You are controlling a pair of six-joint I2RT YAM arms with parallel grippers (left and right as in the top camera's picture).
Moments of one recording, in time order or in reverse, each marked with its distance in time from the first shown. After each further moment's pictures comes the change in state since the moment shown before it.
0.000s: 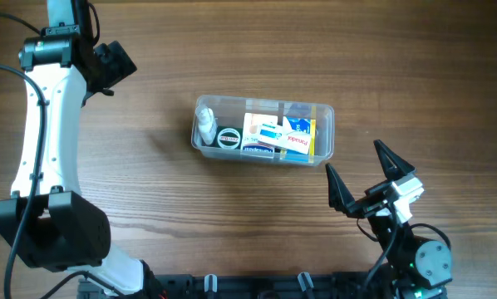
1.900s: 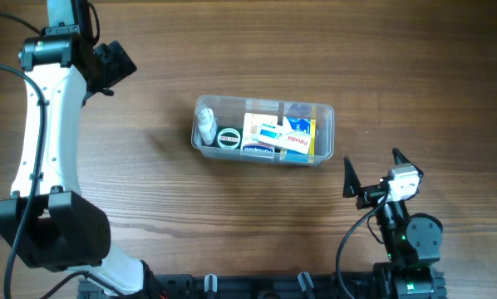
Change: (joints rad) left arm 0.000 0.000 0.000 0.000 0.000 0.000; right arm -0.287 0.000 -0.090 -0.215 -0.023 -0.123
